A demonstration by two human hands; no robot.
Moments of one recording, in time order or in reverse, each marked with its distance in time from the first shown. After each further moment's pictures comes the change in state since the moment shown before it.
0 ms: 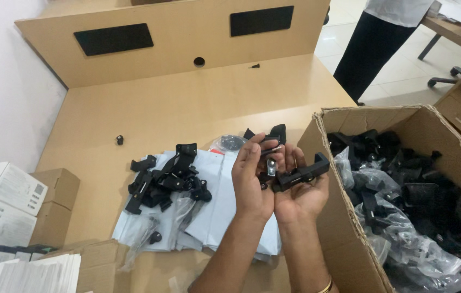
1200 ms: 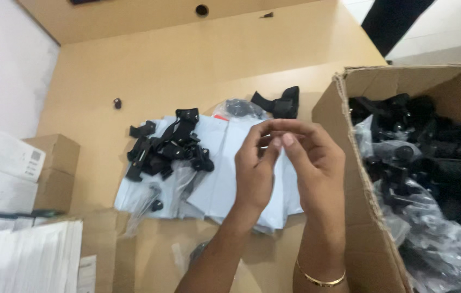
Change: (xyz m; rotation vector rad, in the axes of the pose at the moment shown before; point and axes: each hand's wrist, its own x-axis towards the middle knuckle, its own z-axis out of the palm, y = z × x) left_hand -0.028 0.006 -0.018 0.848 -0.052 0.122; right_hand -0.052 -0.021 0.044 -1.275 -0.520 -0.271
